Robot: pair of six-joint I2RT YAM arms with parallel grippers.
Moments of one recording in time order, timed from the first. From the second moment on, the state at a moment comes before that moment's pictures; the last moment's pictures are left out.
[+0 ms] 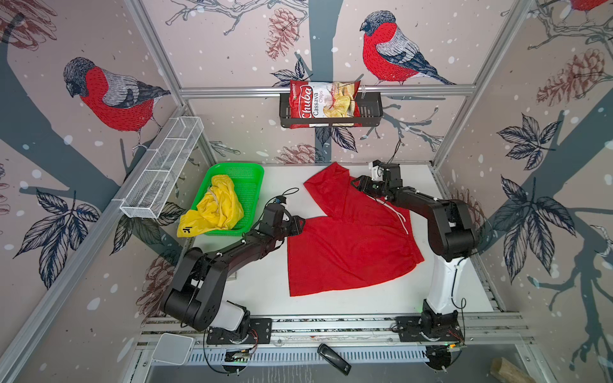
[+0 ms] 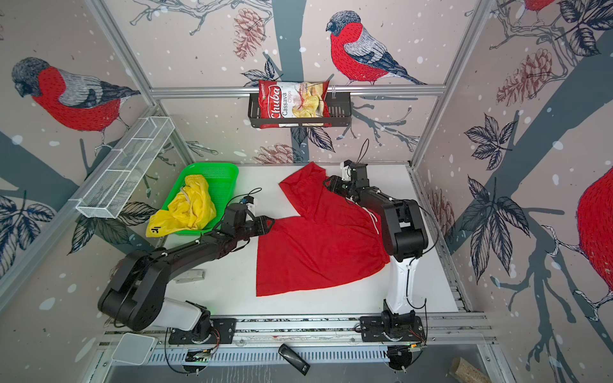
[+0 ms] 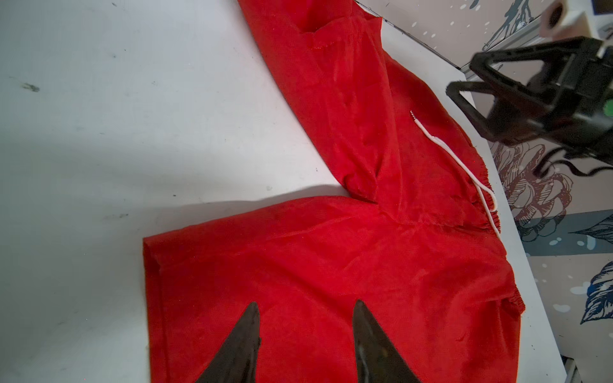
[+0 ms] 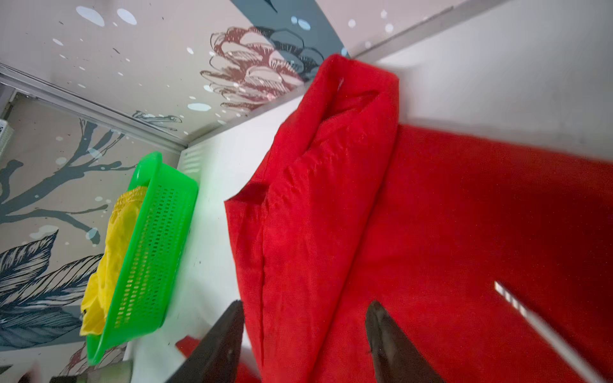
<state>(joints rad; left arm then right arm) -0.39 1.45 0.67 0.15 0.25 -0.55 0.24 2.10 1.44 0.08 -0.53 0.49</state>
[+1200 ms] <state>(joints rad) -0.39 1.53 0.69 0.19 0.30 -0.59 0.24 2.80 2.32 0.04 -0.56 0.50</state>
